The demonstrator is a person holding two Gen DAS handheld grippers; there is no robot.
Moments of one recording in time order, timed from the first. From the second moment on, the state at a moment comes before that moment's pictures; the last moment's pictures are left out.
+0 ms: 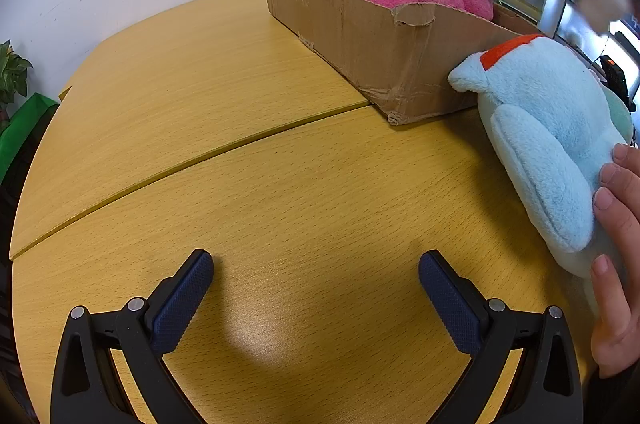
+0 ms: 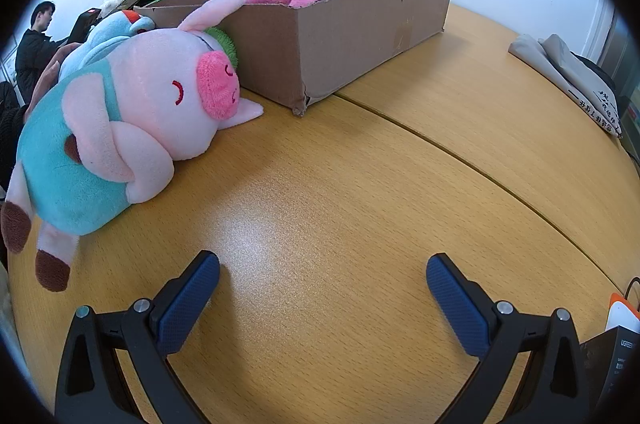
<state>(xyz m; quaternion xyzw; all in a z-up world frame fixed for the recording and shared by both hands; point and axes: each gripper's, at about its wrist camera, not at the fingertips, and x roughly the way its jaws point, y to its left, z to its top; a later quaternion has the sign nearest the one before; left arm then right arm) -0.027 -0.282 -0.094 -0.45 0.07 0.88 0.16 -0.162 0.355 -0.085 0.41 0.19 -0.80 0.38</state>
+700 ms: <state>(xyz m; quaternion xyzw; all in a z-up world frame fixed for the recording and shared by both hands) -0.027 -0.283 -0.094 -0.45 0.08 0.88 0.16 -0.165 0.354 -0.085 0.41 0.19 -0.80 0.38</state>
